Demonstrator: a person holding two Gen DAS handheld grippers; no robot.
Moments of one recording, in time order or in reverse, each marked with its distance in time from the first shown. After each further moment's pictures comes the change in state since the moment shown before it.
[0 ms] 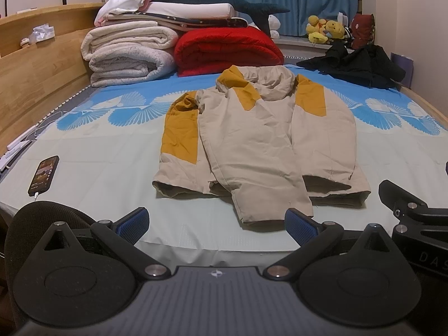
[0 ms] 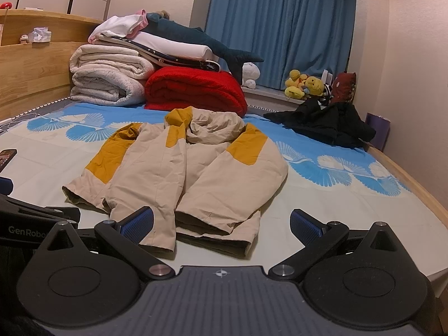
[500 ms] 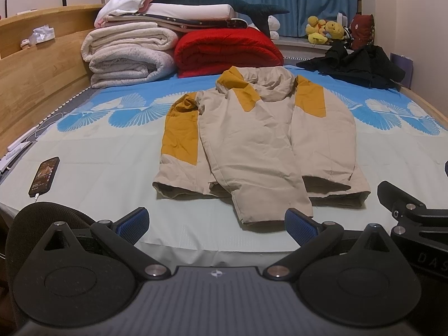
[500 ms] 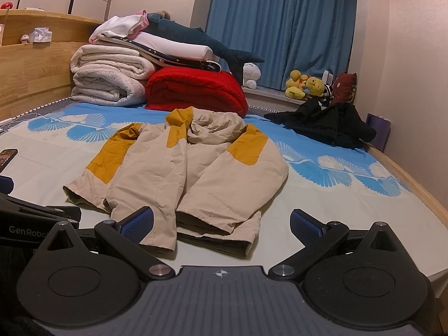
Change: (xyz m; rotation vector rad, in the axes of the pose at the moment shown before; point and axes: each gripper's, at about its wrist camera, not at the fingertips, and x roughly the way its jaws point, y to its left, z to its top) left arm -0.003 0.000 0.000 0.002 -0.007 0.001; right arm 0.000 0.001 0.000 0.000 0.001 0.000
